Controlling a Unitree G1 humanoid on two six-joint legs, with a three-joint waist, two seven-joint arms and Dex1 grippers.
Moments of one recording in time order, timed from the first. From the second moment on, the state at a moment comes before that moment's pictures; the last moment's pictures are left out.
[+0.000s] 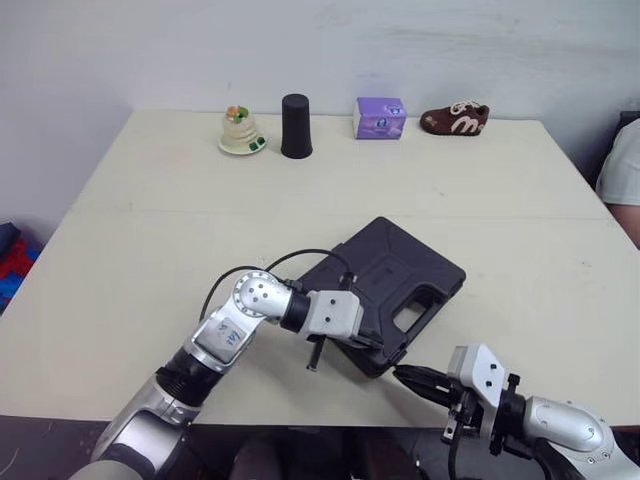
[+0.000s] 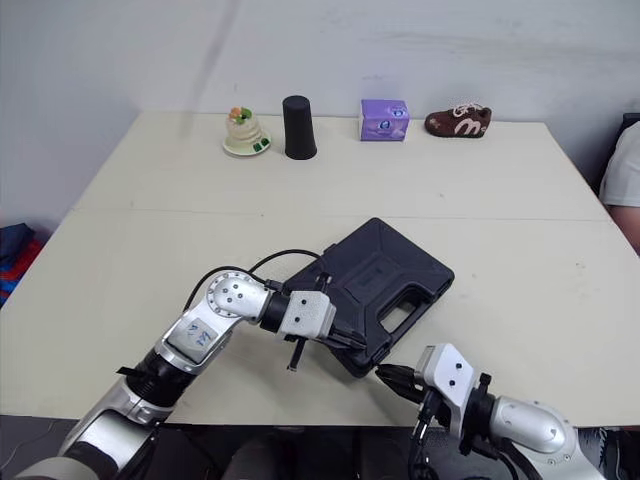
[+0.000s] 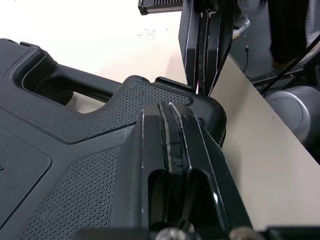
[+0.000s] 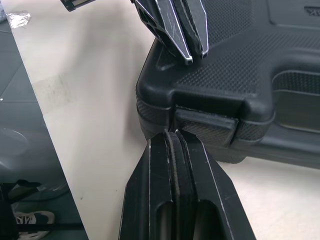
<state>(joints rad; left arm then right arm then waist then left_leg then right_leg) -0.55 0.41 -0.49 -0.09 -0.10 0.17 -1.12 0.40 -0.66 -0.04 -0.66 0.35 0.31 0.81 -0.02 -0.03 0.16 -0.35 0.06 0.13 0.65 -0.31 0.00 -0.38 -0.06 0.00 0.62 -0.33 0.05</state>
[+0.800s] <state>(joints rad) -0.58 0.43 -0.49 -0.06 -0.10 0.17 -1.12 0.27 -0.69 -0.01 -0.60 0.34 0.34 0.85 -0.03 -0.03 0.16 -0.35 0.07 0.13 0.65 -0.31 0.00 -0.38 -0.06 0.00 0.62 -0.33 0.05</state>
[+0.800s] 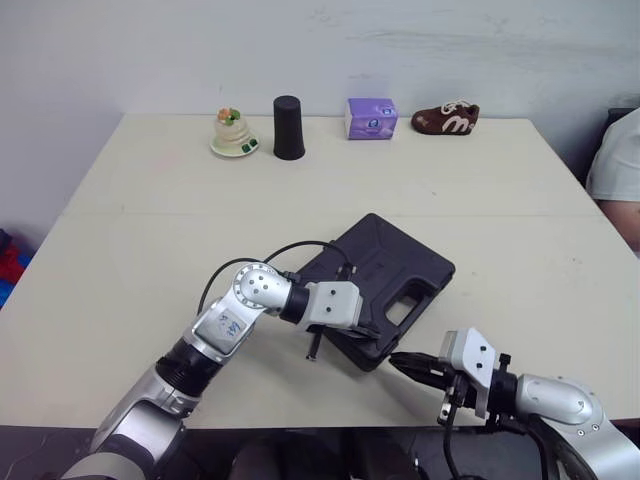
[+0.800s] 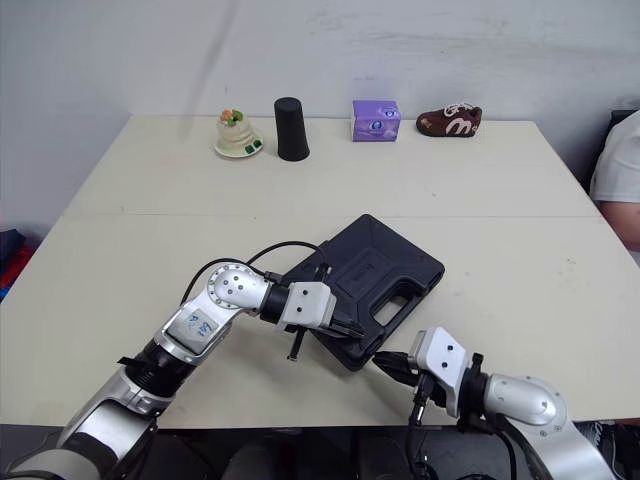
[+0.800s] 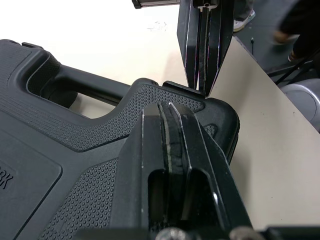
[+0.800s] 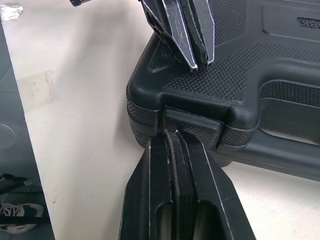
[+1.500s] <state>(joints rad) -0.54 0.45 -0.47 -0.11 -0.12 0.20 -1.12 0.26 -0.74 -0.02 -0.62 0.39 0.37 0.89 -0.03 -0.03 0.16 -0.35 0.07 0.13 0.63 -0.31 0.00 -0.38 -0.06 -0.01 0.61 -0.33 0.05</state>
